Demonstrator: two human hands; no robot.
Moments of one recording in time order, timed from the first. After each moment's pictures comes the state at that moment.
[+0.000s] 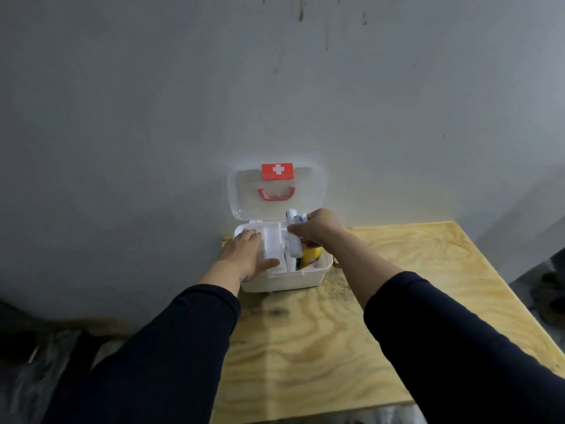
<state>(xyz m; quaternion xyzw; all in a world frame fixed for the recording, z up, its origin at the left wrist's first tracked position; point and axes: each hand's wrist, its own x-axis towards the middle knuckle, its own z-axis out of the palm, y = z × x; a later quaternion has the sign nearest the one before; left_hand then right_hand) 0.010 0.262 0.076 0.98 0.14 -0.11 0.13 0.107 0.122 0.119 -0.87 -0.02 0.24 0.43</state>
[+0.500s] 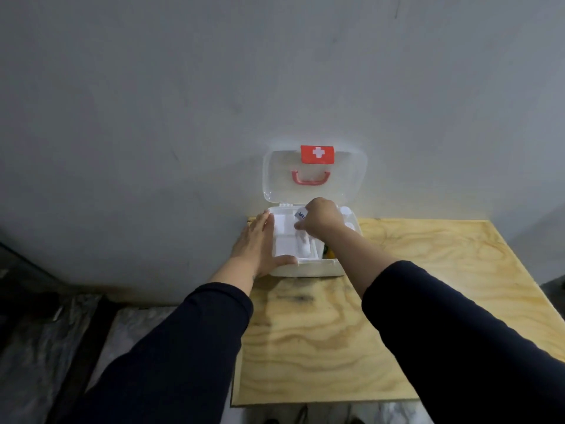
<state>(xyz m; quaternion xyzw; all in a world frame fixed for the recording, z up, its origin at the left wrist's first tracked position) -0.018 0.288 0.055 0.96 0.16 -0.05 0.22 0.087 0.182 0.103 -0.95 -0.16 0.18 0.19</state>
